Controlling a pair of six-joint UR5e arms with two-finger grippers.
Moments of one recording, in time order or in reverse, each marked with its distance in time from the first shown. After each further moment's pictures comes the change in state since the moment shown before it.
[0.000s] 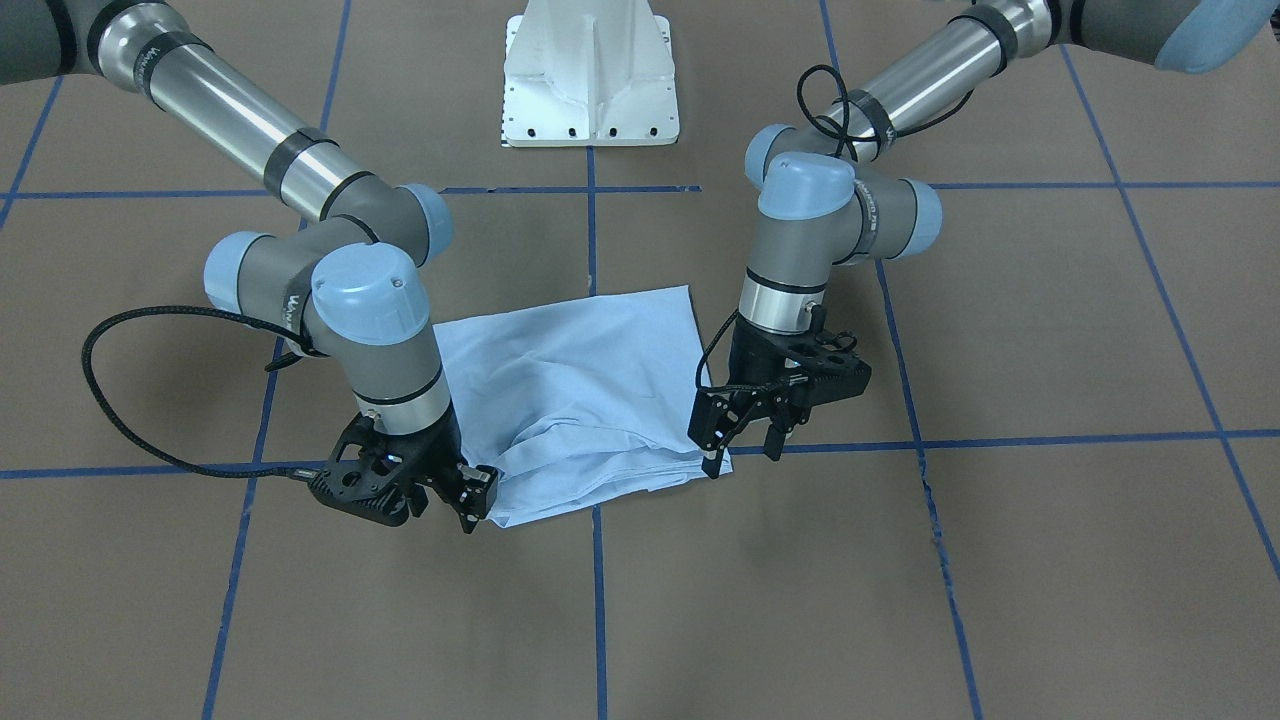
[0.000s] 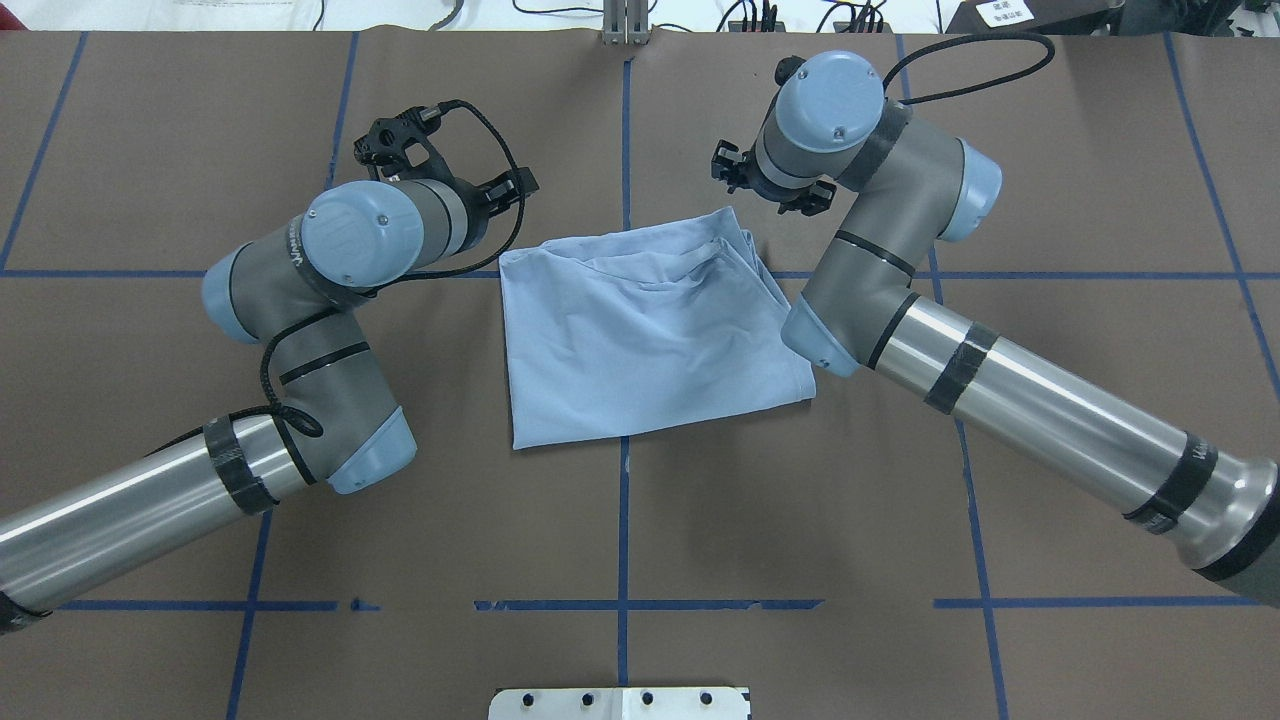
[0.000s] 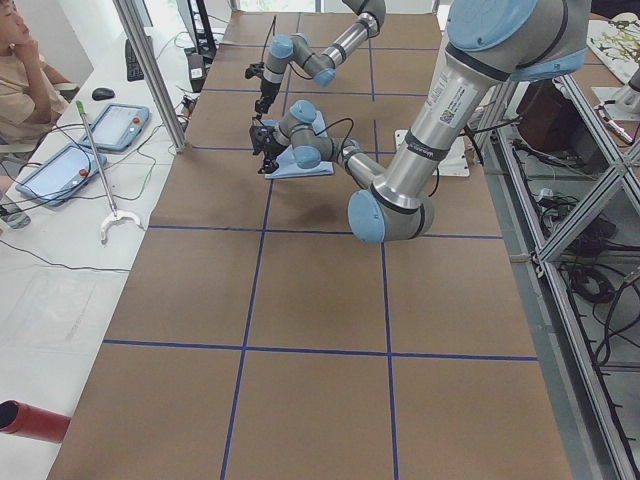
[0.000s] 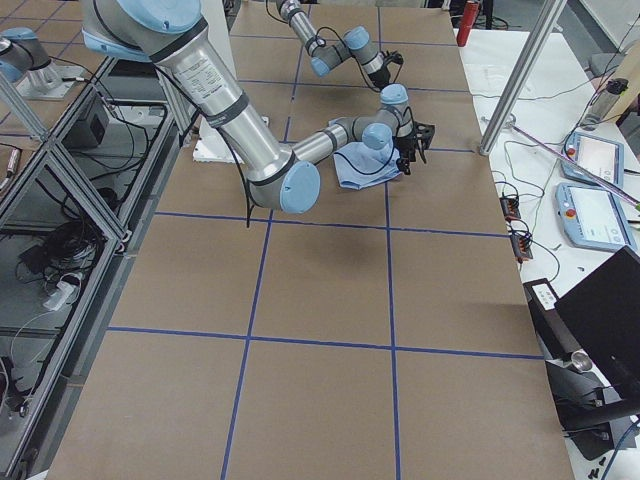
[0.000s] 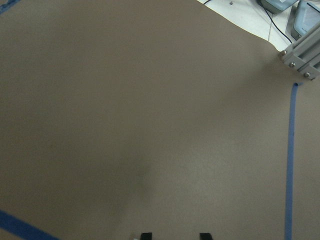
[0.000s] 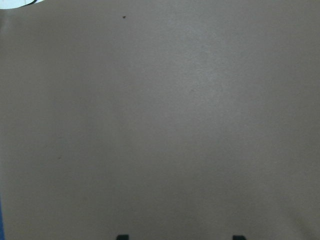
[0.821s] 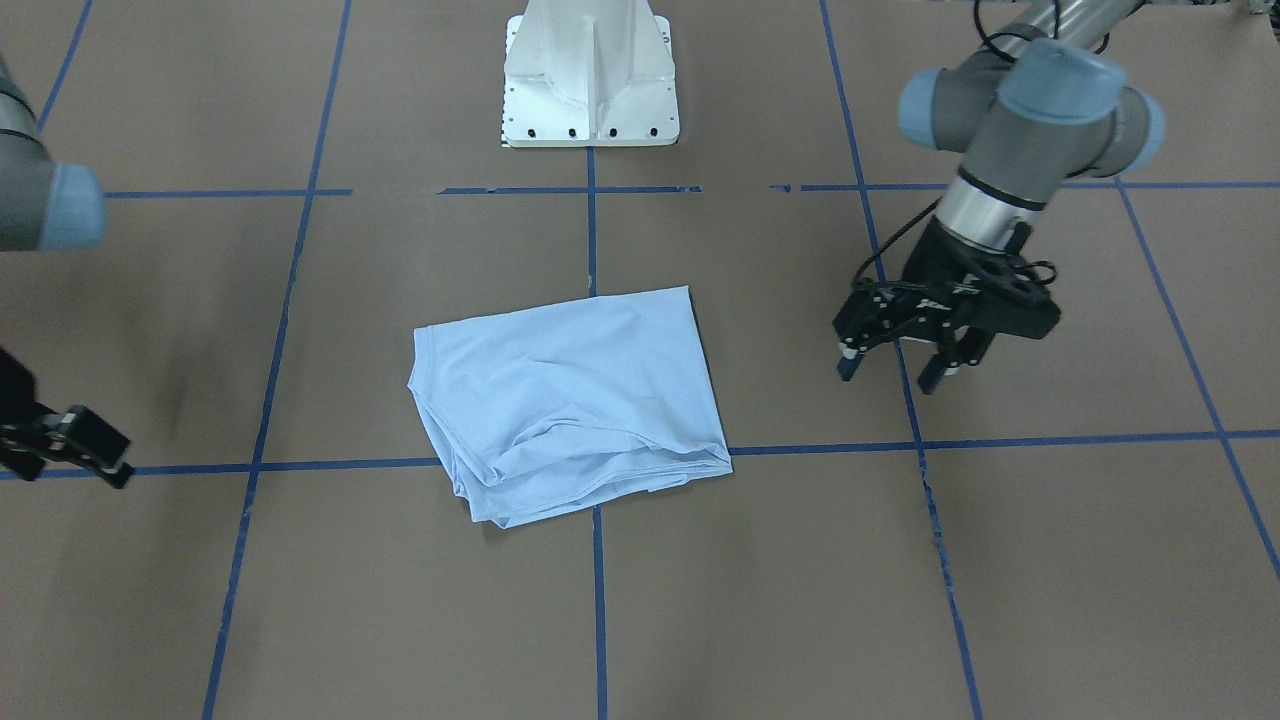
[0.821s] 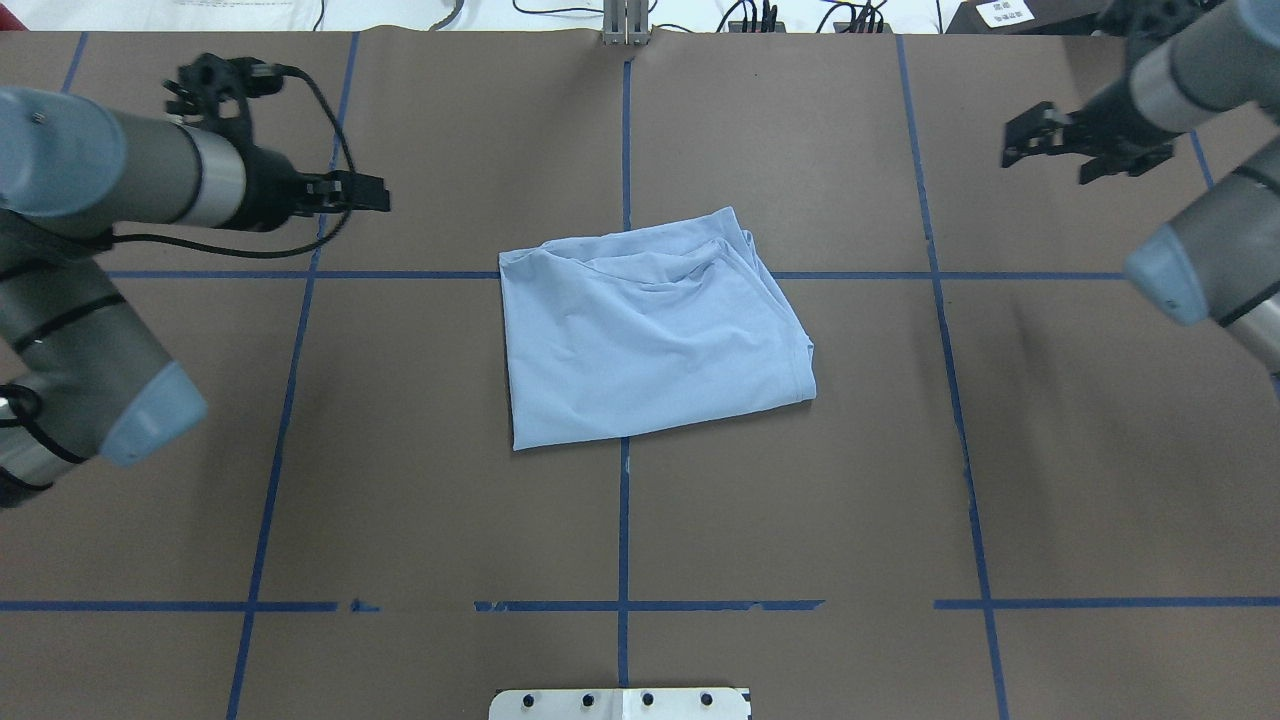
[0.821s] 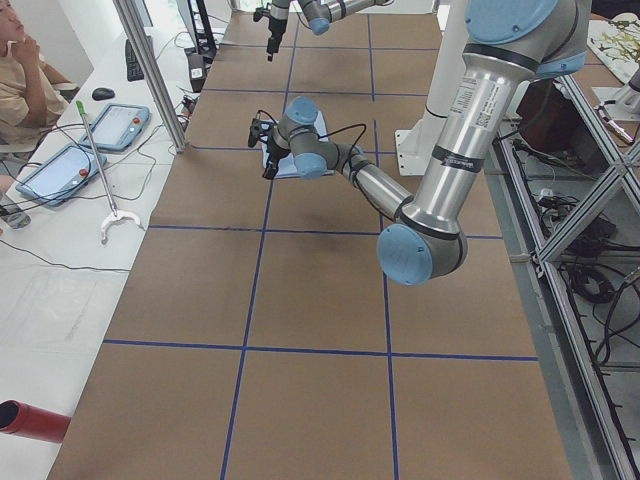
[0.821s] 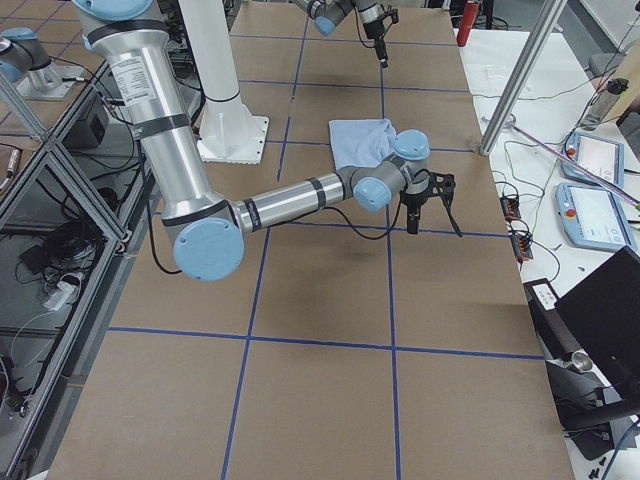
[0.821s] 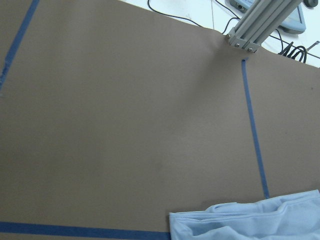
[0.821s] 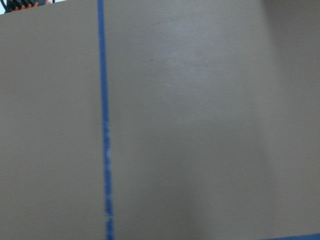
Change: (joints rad) left arm -0.291 0.338 -0.321 0.029 -0.477 0.650; right arm 0.444 -0.501 0.328 -0.013 0.421 -0.611
